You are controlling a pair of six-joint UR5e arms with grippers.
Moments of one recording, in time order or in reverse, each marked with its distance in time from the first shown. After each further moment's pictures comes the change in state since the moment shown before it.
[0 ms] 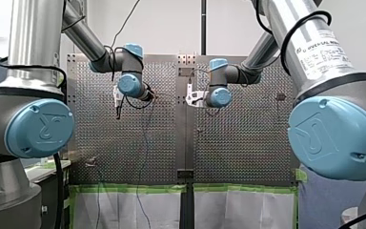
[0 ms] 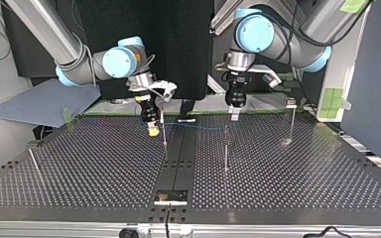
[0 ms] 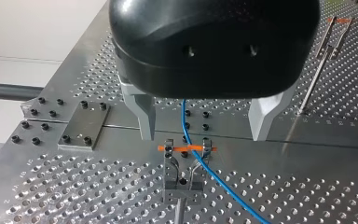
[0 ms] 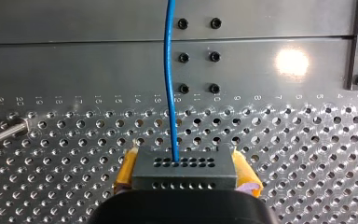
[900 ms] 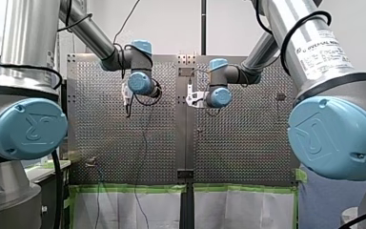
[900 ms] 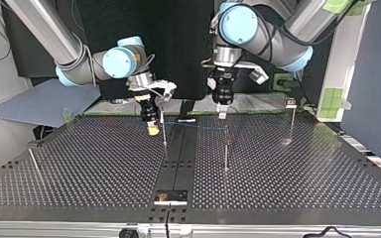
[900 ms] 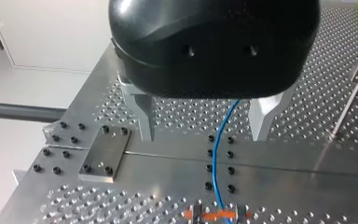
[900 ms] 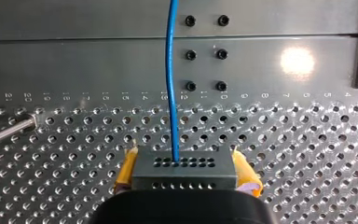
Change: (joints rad) left arm -0.115 -0.025 0.050 0.024 -0.111 -0.028; right arm -0.001 0.001 0.000 0.016 0.003 -0.003
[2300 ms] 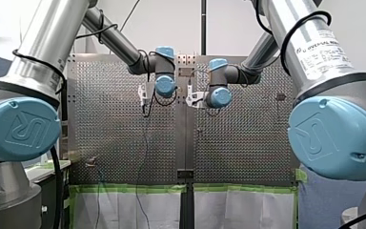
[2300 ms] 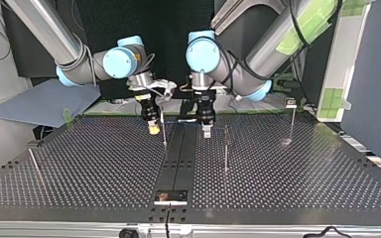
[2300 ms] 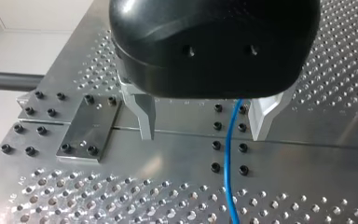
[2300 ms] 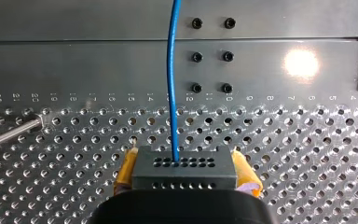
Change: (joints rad) left arm -0.082 -0.233 0.292 -0.041 -0.219 0.015; right arm 0.001 0.001 0.000 0.010 -0.003 -0.004
